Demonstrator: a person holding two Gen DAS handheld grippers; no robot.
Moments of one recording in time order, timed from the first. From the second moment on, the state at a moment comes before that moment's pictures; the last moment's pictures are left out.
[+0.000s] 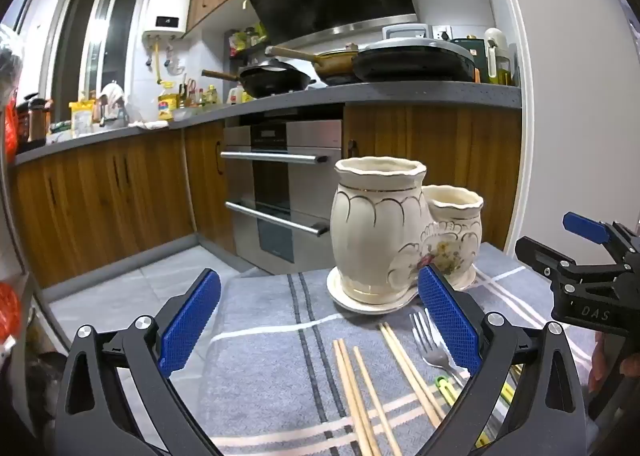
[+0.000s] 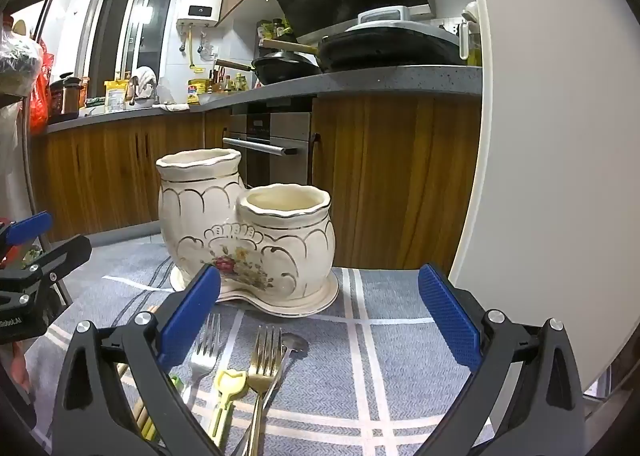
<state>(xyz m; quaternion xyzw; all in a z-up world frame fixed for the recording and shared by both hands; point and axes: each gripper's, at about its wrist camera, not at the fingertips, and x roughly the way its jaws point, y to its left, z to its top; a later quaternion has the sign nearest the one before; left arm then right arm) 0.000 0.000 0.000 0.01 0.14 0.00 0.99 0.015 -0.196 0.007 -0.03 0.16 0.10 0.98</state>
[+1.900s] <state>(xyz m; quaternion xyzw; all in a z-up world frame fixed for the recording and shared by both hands) 0.000 0.000 0.000 0.01 0.14 0.00 0.99 0.015 -0.195 0.007 -0.03 0.16 0.10 0.98</state>
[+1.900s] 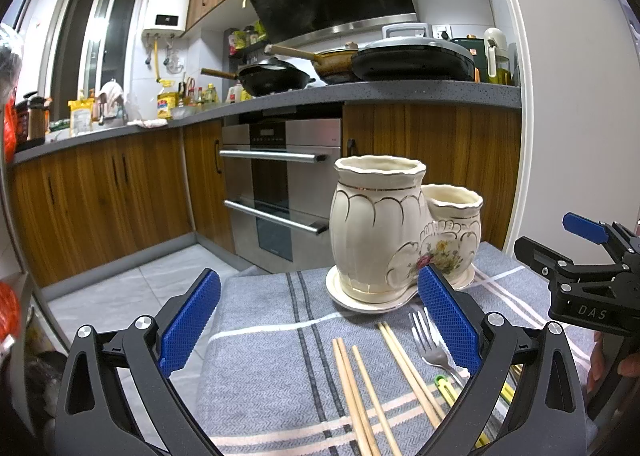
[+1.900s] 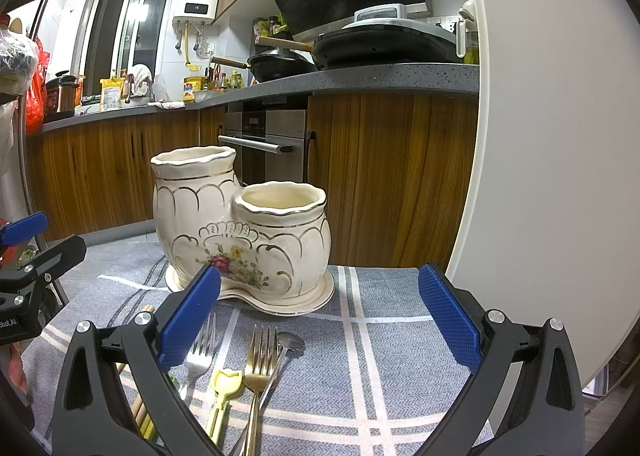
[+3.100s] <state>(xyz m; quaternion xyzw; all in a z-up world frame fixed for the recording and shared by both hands) 0.002 -0.002 0.000 0.01 0.15 0.00 0.99 0.017 -0.201 0.002 -0.02 0.16 0.09 0.98</state>
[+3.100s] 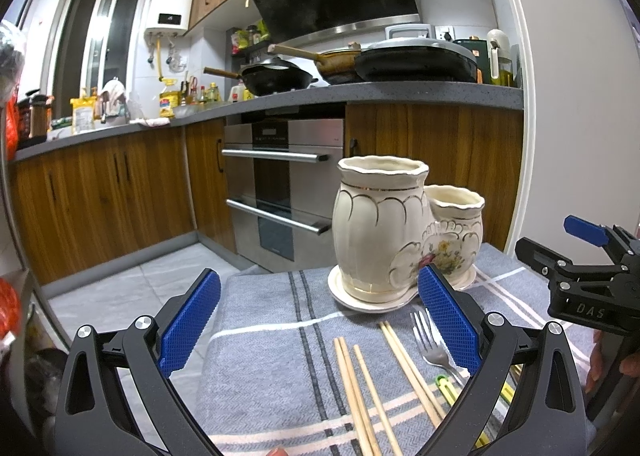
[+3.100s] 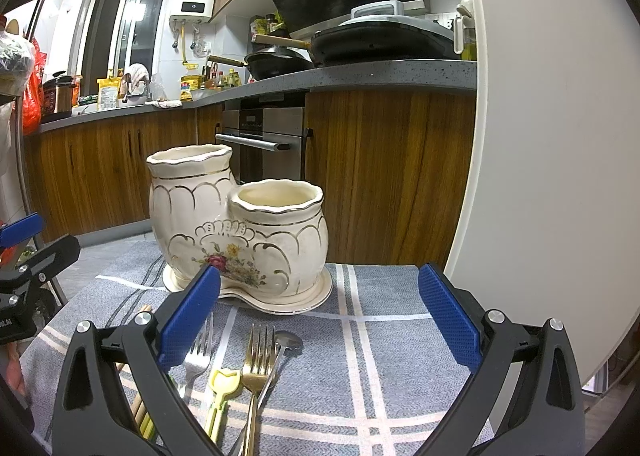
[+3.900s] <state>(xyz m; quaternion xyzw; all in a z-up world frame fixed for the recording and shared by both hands) 0.014 0.033 -0.027 -0.01 0.31 -0.04 0.95 0.039 -0.240 -0.028 0.05 0.36 0.18 0.91</state>
